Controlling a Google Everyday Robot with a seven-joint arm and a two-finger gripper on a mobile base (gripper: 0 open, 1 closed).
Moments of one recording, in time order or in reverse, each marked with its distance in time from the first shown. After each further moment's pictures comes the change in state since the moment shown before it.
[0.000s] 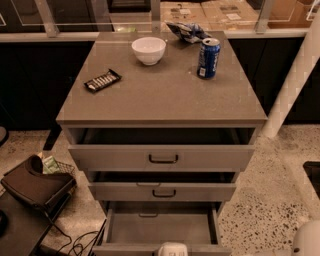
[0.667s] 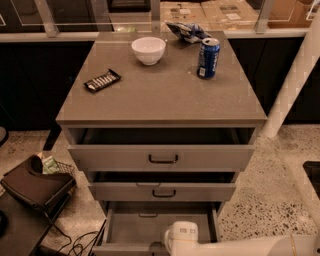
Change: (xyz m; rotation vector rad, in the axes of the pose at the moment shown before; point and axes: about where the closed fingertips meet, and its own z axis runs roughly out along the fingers) arm 0.018 -0.058 -0.046 -0.026 -0.029 -0.063
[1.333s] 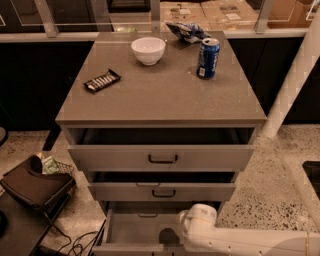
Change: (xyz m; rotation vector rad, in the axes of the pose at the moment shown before) arm 0.052 -0.043 0.017 0.025 -0.066 -0.020
